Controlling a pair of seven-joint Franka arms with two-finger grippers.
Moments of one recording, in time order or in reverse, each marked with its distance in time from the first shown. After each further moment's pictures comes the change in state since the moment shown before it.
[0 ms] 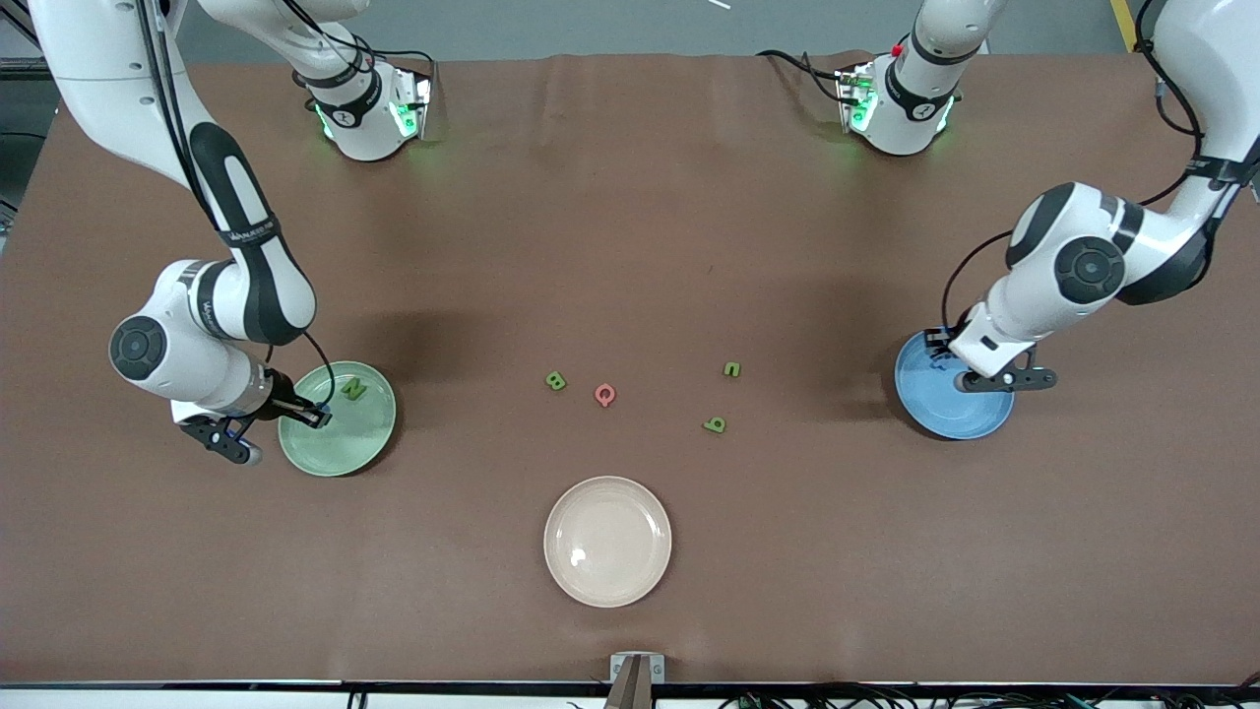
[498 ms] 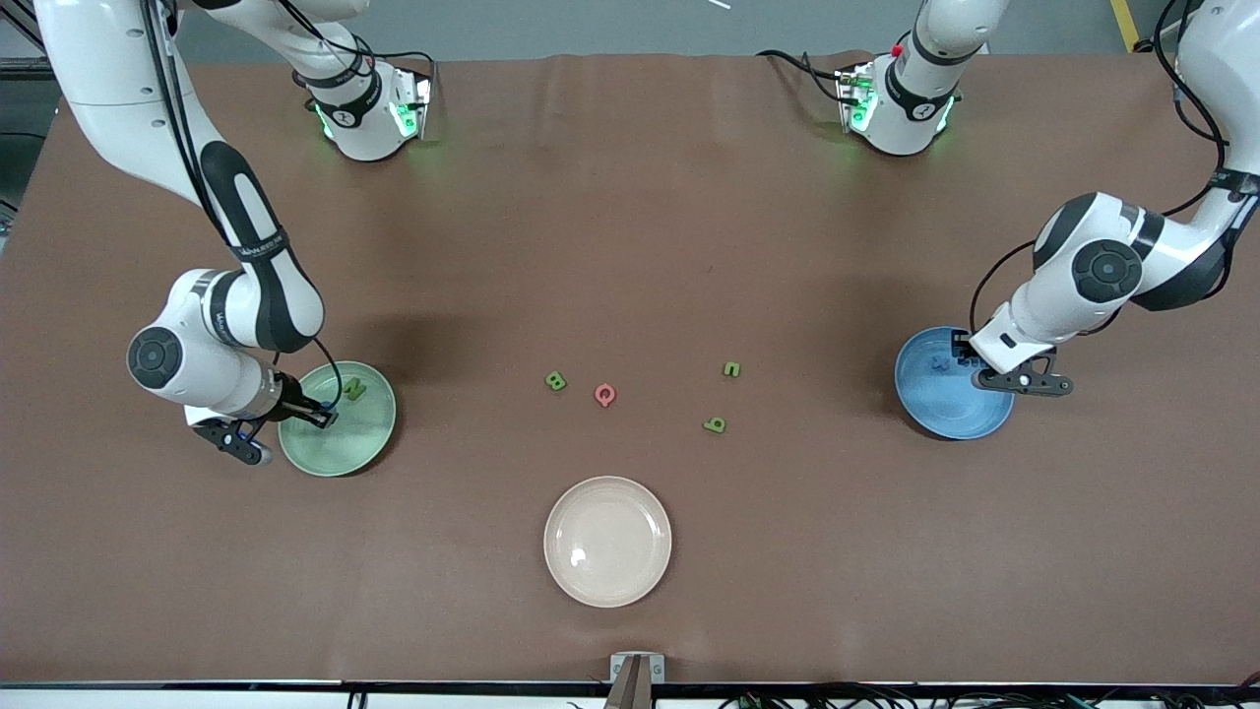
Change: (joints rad) left arm 0.060 0.122 0.020 -0.017 0.253 0.052 0.058; right arm -0.001 0.036 0.002 0.001 0.000 0.009 -0.001
